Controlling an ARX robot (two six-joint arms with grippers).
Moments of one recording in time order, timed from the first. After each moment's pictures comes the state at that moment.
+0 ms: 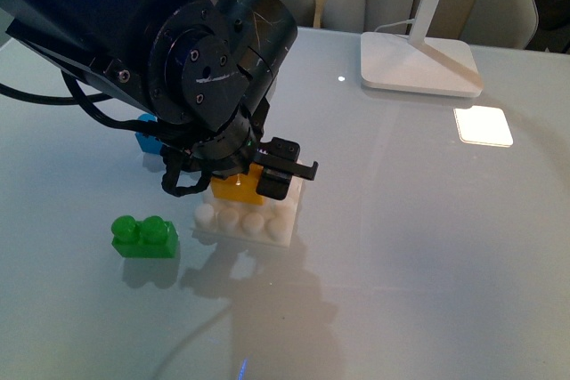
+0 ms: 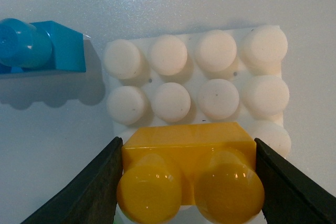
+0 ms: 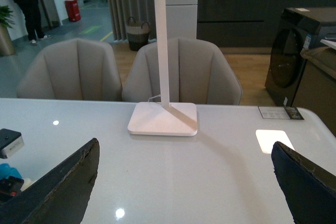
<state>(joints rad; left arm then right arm) -0.51 2.34 1.28 -0.04 -0.15 -0.17 0.00 0.00 0.02 0.00 0.00 0.01</state>
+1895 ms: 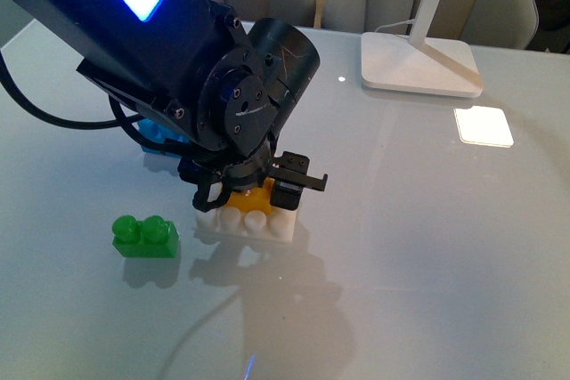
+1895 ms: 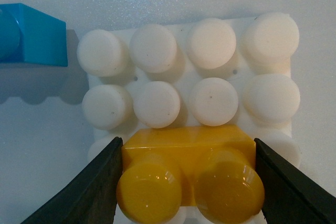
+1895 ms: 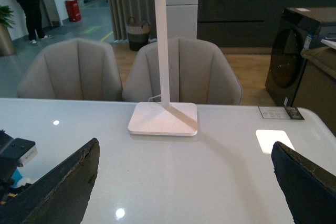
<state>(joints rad) -0.54 2.44 1.34 -0.03 -0.20 -0.24 0.00 0.00 0.02 0.00 0.00 0.01</state>
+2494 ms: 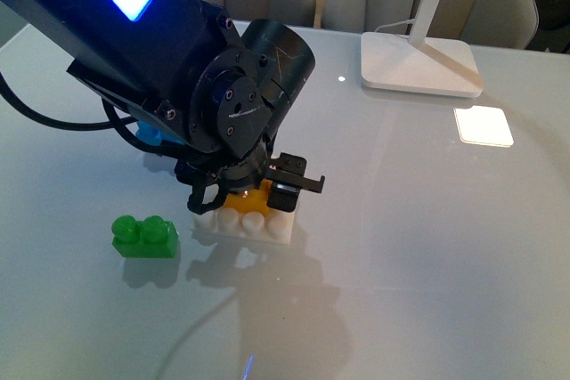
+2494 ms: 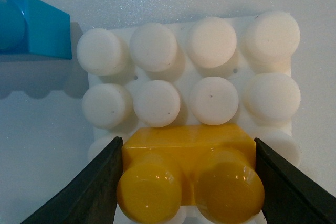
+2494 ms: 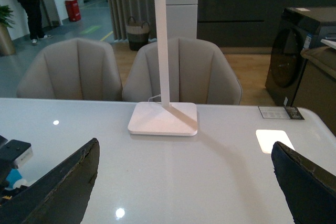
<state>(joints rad) -0.53 2.41 1.31 -0.03 -0.20 -0.23 0.00 0.00 0.02 0.00 0.00 0.01</state>
